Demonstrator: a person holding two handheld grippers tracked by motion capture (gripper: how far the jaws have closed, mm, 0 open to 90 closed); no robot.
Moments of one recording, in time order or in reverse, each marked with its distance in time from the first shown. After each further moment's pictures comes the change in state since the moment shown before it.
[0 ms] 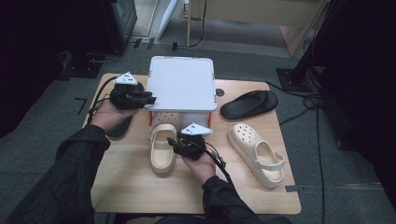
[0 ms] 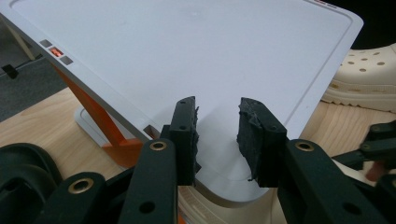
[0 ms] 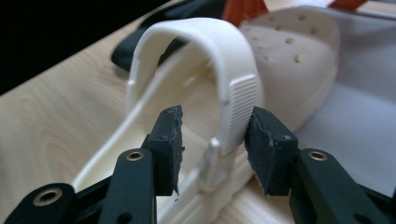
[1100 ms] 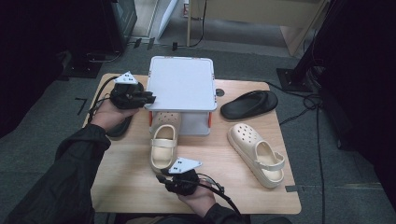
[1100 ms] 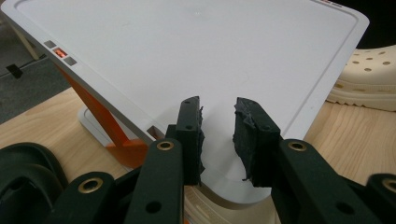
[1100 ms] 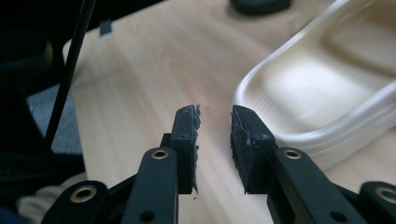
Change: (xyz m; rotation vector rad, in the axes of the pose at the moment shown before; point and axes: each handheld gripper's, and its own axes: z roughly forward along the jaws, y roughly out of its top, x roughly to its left) left arm 0.001 0.001 0.001 0.002 0.010 0.002; right arm 0.074 -0.053 -0.033 0.125 0.217 -0.152
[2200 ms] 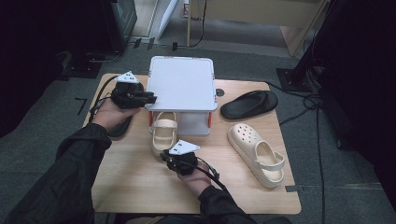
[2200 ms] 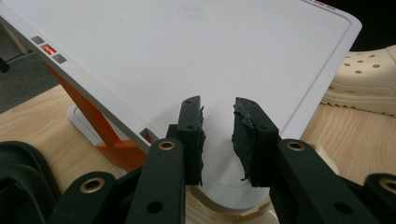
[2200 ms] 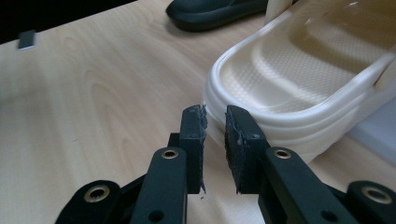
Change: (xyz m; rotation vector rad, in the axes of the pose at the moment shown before) left arm 0.000 0.002 0.002 0.011 -0.029 -0.022; right arm -0.050 0.019 0.028 -0.052 -0.147 -0.028
